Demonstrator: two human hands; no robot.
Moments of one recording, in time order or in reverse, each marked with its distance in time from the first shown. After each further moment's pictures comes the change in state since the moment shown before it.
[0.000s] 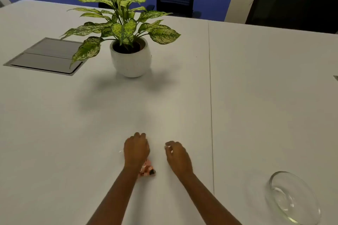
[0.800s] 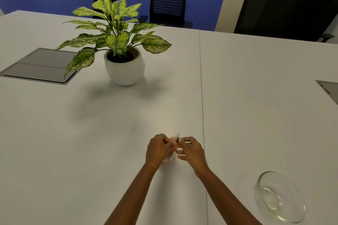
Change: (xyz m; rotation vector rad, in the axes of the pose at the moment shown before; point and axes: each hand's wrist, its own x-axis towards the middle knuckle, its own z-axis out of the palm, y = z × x) left_hand -0.009 0.085 -0.035 -0.678 -0.206 -0.031; right_hand -0.004 0.013 -0.071 0.632 0.080 0.219
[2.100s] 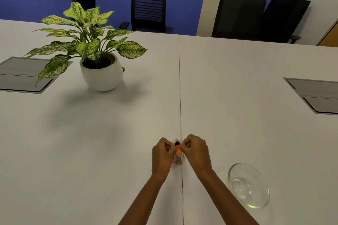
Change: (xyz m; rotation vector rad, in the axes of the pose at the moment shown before) left_hand -0.038 0.048 0.068 -0.307 0.100 0.061; right_hand -0.018 -0.011 -0.075 -0.565 0.252 -0.260
